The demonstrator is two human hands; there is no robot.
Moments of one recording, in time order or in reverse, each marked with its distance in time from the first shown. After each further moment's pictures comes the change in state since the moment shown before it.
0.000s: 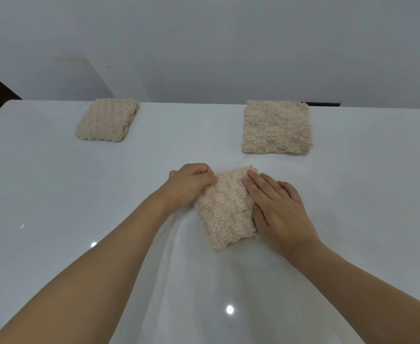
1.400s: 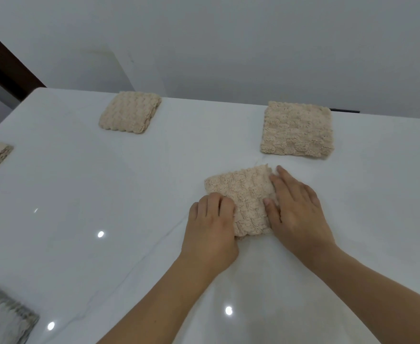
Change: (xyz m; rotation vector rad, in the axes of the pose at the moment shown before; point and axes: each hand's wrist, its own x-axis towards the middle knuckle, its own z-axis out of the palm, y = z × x) left_hand -0.093 -0.014 0.071 0.695 0.338 0.218; right_hand -0.002 -0.001 0.004 -0.003 0.074 0.100
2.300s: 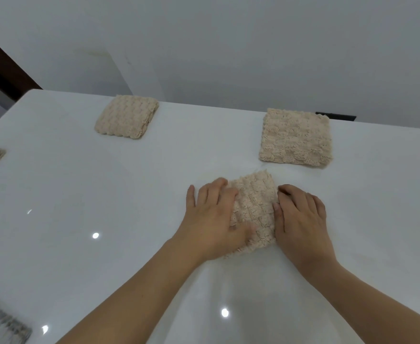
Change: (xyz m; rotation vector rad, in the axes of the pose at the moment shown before) left_hand 0.038 -0.011 -0.019 -0.046 -0.151 0.055; right_hand 0.000 0.004 0.002 -0.036 0.126 0.017
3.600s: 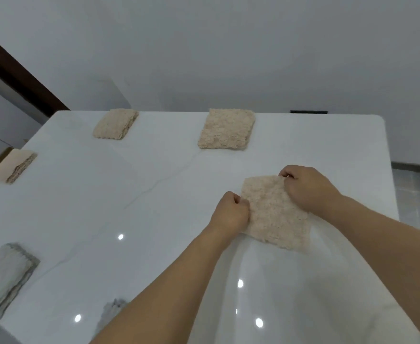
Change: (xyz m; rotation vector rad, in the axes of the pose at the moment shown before) left_hand -0.005 0.232 0.050 -0.819 -0.027 -0.644; right_hand -0.008 0.177 -0.126 0.416 -0.487 0.194
